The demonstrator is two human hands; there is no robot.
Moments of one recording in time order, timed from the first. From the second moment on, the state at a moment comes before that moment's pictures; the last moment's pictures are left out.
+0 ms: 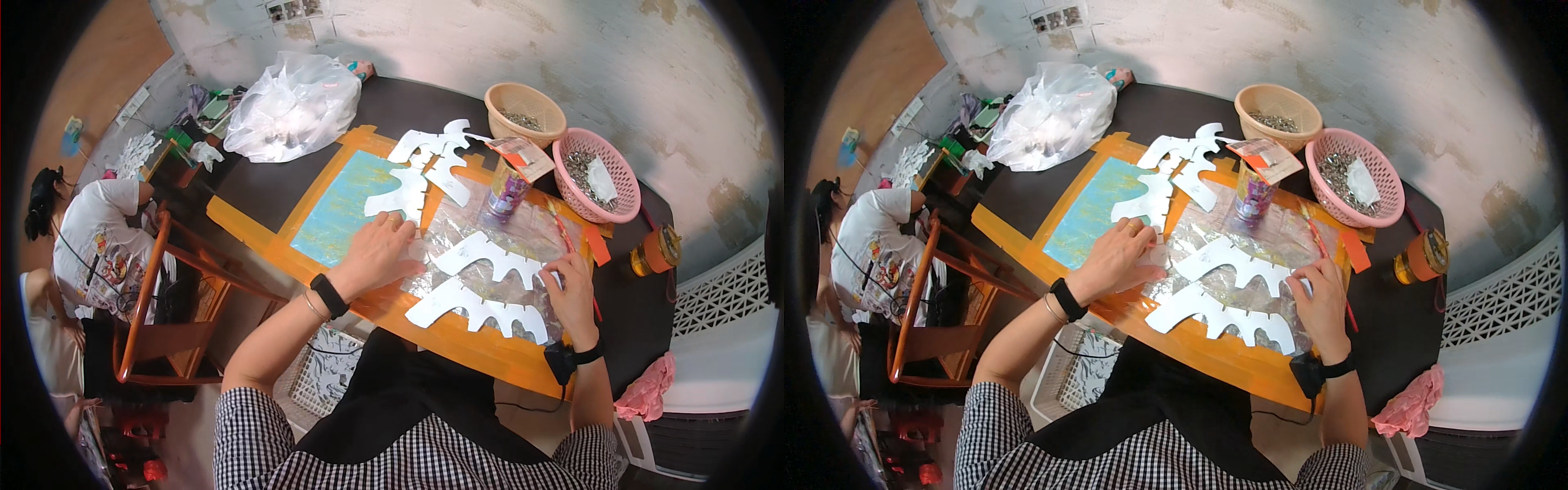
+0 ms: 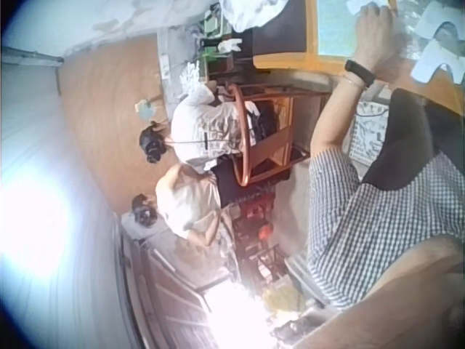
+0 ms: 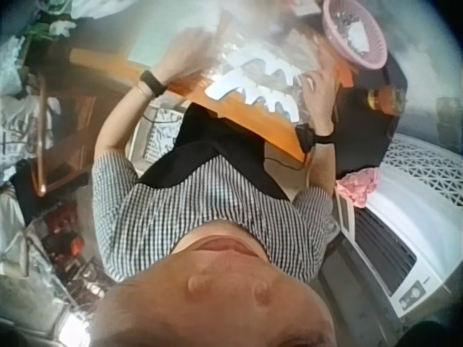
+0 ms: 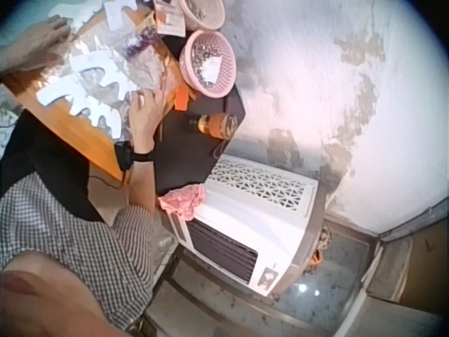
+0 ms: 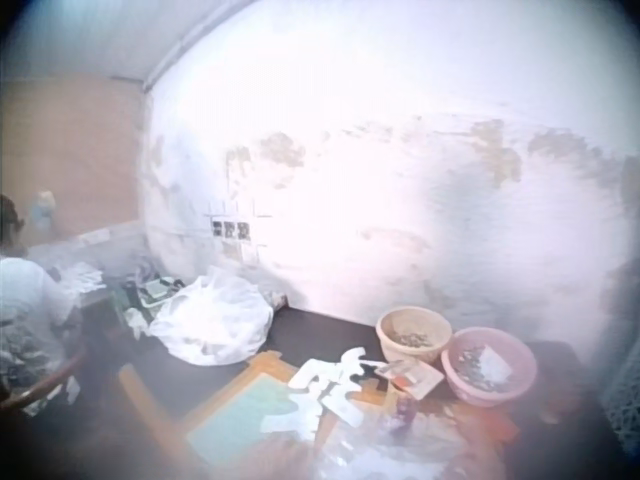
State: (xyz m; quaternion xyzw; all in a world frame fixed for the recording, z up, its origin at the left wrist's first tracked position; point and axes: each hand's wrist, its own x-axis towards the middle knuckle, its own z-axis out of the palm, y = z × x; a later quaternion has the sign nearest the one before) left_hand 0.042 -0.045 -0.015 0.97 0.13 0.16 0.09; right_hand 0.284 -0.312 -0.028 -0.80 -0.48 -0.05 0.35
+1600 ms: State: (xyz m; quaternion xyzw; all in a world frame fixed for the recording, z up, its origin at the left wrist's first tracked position) left_hand -0.021 0.034 0.006 0.95 0.24 0.17 0.14; right_hand 0.295 -0.317 -0.039 -0.79 -0.46 0.01 0.40
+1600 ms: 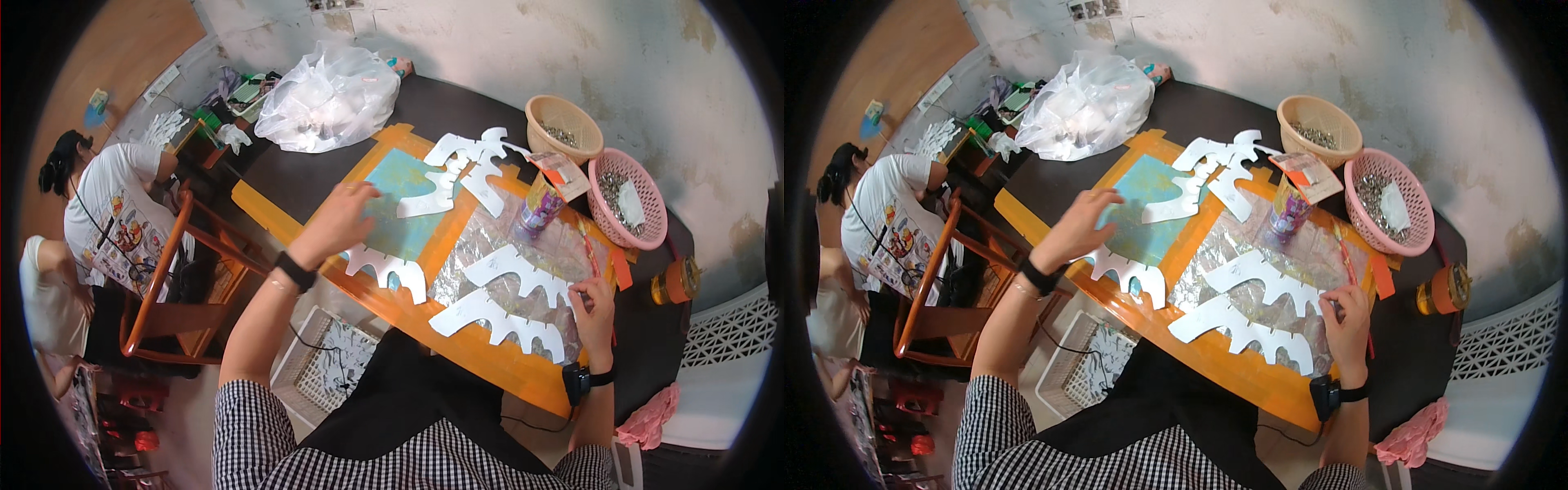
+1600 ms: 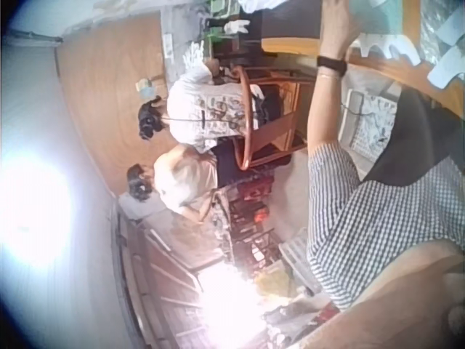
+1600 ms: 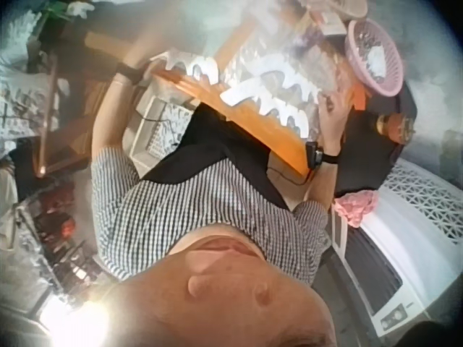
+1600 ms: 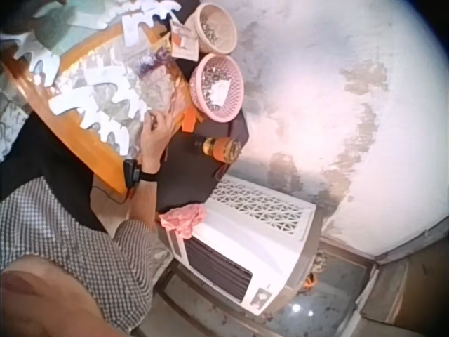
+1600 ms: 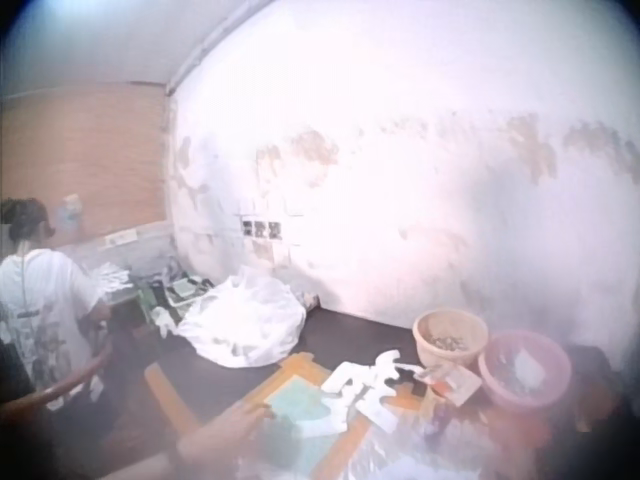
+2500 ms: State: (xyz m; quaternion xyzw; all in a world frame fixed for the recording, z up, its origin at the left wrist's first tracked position) left_hand 0.011 0.079 0.057 0.79 0.36 0.13 0.48; right_hand 0.296 -0.322 -0.039 -0.77 -0.48 0.01 0.42
